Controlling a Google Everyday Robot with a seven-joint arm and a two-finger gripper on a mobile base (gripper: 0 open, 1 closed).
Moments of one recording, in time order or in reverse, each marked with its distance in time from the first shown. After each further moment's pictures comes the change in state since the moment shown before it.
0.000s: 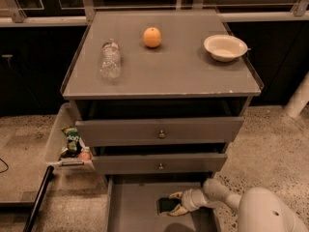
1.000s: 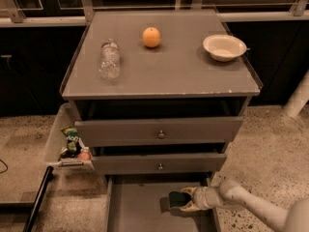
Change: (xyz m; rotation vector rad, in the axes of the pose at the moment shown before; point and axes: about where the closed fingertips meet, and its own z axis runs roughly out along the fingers) arm -0.033 0.002 -0.095 0.145 0.027 -0.086
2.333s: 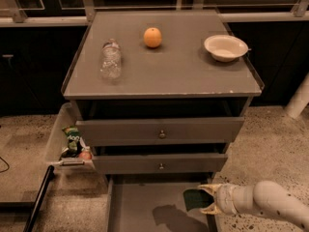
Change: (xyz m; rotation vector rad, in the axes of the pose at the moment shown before) arm -0.137 0.032 -0.206 0.102 0.102 -0.282
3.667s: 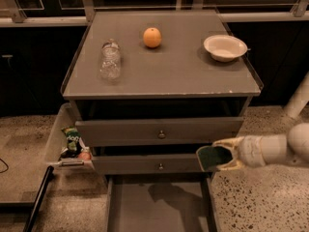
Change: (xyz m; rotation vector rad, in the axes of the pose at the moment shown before) arm -0.035 -0.138 -0.123 0.060 -0.065 -0.211
